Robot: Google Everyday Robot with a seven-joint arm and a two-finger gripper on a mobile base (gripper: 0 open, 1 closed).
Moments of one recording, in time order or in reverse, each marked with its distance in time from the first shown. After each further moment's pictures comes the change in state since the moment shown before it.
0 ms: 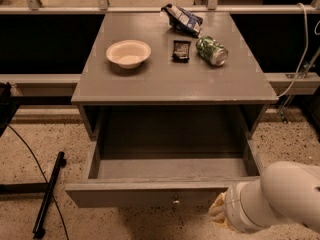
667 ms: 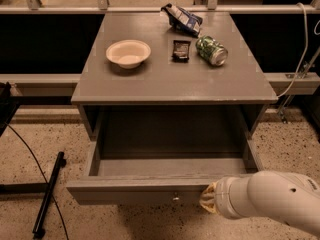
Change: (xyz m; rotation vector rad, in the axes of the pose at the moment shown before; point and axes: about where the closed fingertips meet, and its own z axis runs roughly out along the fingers) arm 0.006 -0.054 0.054 0.172 -0.054 -0.035
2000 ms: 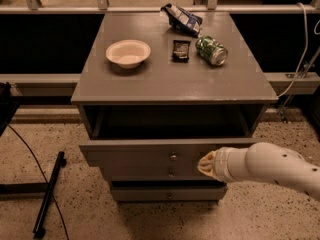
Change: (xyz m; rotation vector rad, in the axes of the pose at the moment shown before) arm 0.012 -0.105 0.037 0.146 -0.093 0.031
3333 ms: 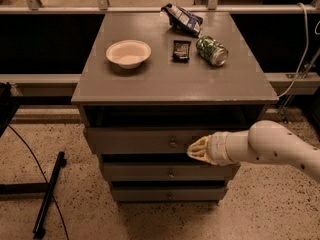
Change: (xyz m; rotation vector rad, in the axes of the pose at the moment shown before) arm -0.035 -0.042 0.013 -0.043 -0.219 -0.061
